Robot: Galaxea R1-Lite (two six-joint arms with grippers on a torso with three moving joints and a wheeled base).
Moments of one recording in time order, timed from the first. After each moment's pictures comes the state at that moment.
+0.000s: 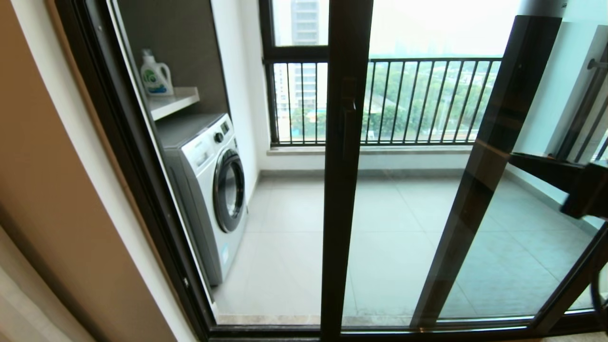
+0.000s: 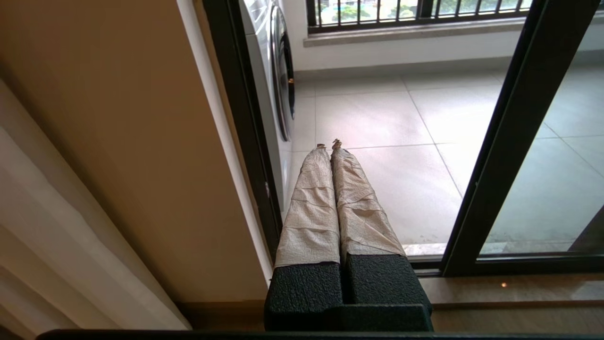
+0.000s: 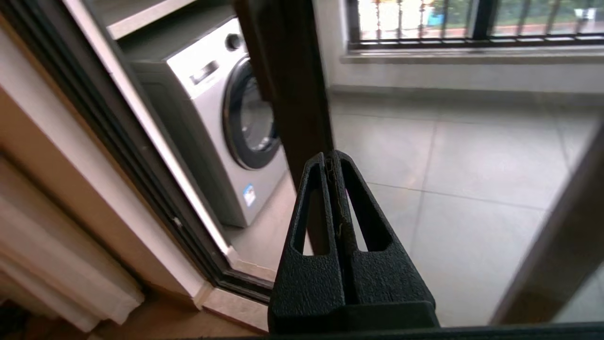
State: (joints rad) left arm 0.00 0.00 0.00 0.01 -0.02 0.09; right arm 0.22 1.17 -0.71 -0.45 0.23 0.13
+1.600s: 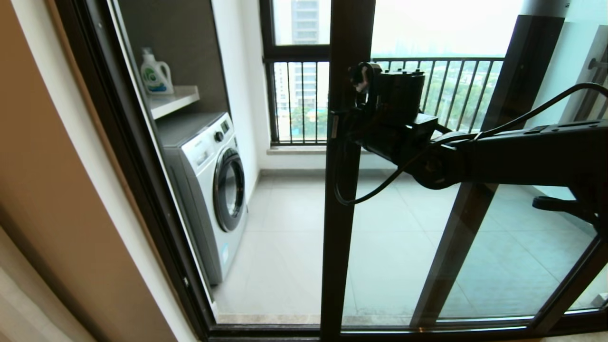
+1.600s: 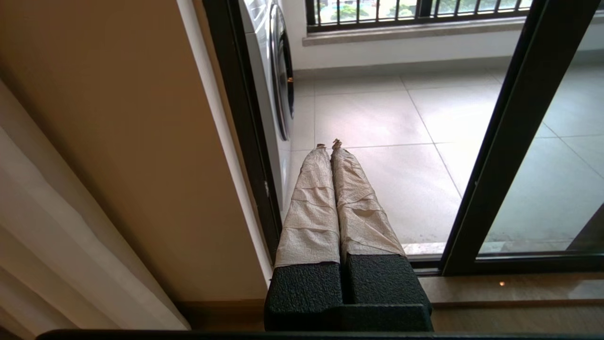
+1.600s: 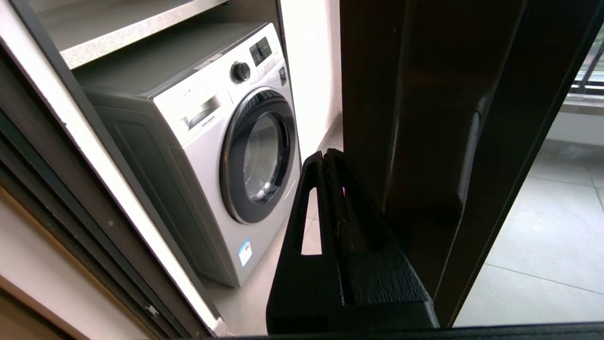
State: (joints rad) left arm 0.00 0.00 0.00 0.01 -0.02 0.09; right arm 0.50 2.15 -1.74 -0.44 -0.14 0.08
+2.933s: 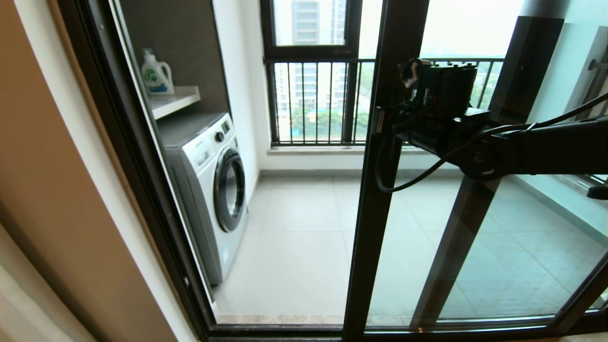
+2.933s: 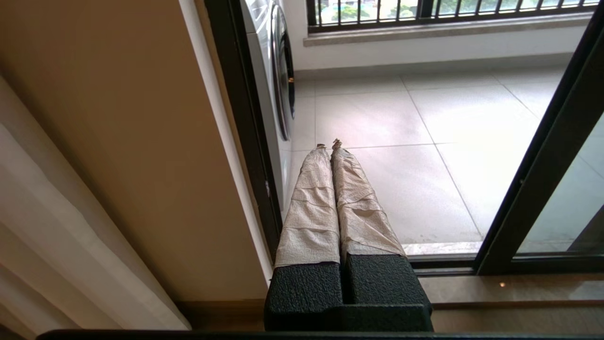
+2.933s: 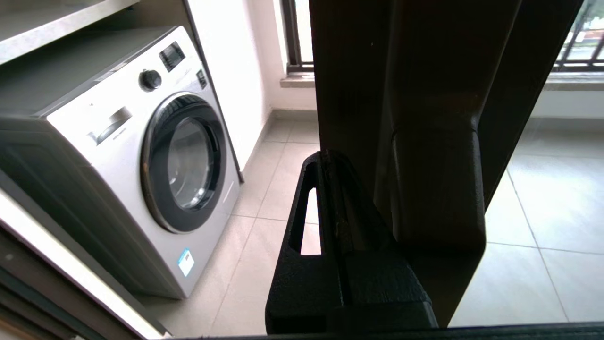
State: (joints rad) left arm 0.00 0.00 0.00 0.01 -0.02 0.09; right arm 0.32 2.04 -1.59 -0.44 -0.17 0.08
